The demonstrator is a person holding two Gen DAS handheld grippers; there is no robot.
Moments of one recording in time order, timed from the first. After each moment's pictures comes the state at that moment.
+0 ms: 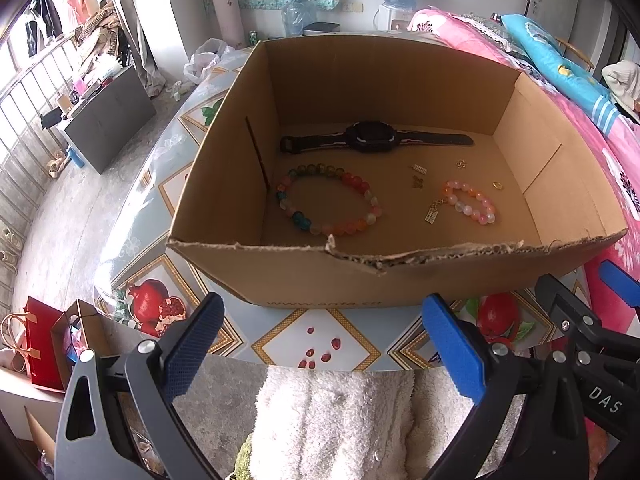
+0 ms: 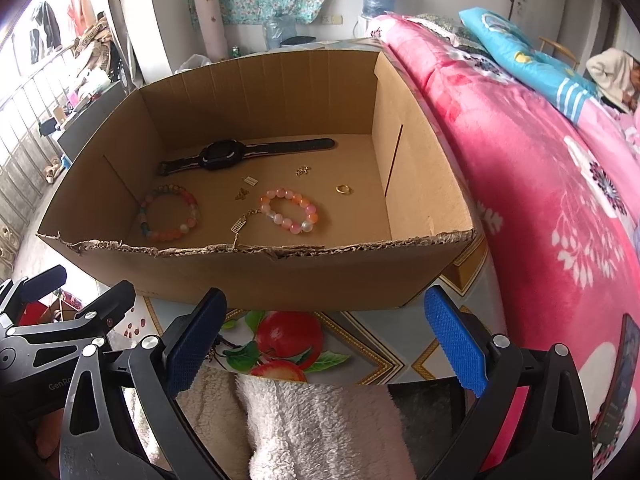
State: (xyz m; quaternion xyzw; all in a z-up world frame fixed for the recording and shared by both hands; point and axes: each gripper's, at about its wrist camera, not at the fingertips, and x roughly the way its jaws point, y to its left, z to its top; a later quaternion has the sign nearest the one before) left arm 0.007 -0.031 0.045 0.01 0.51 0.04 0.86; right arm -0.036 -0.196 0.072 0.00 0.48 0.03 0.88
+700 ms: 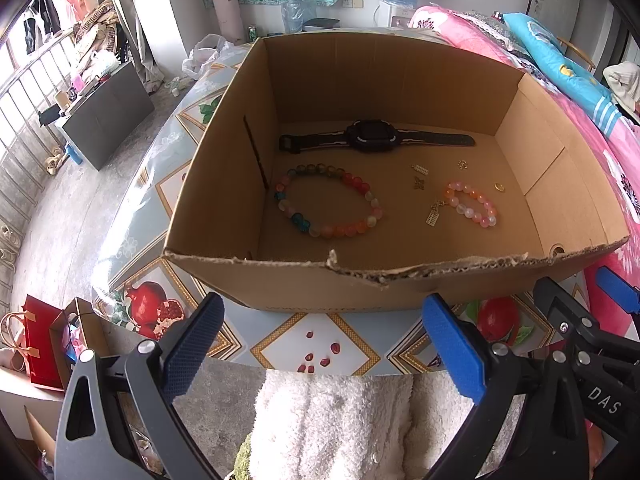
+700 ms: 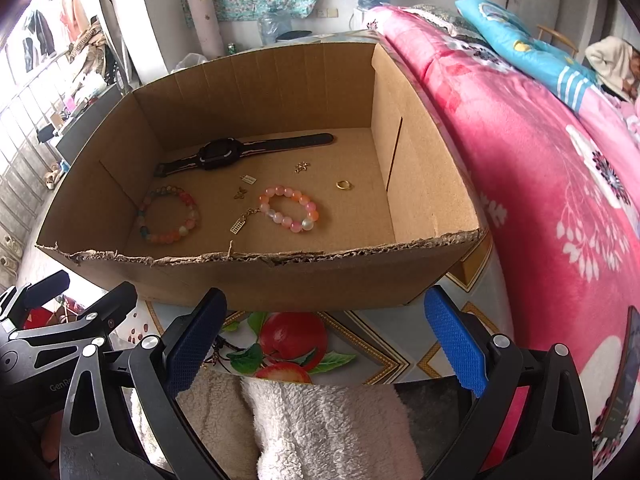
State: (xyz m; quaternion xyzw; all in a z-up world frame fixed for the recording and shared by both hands) left arm 0.013 -0.029 0.045 0.00 0.51 0.04 0.86; right arm -0.033 -0.199 0.070 0.01 0.49 0.02 0.87
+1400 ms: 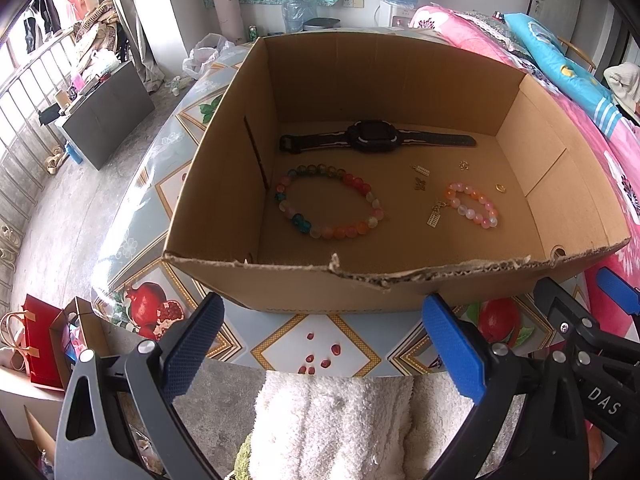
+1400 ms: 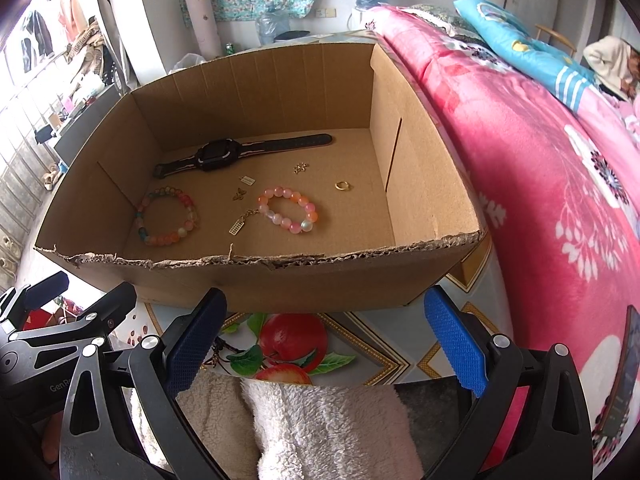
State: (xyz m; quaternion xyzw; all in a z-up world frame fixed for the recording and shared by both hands) left arm 0.014 -0.029 0.045 0.00 0.51 0.04 0.86; right arm -0.032 -0.202 0.070 0.01 0.49 0.03 0.87
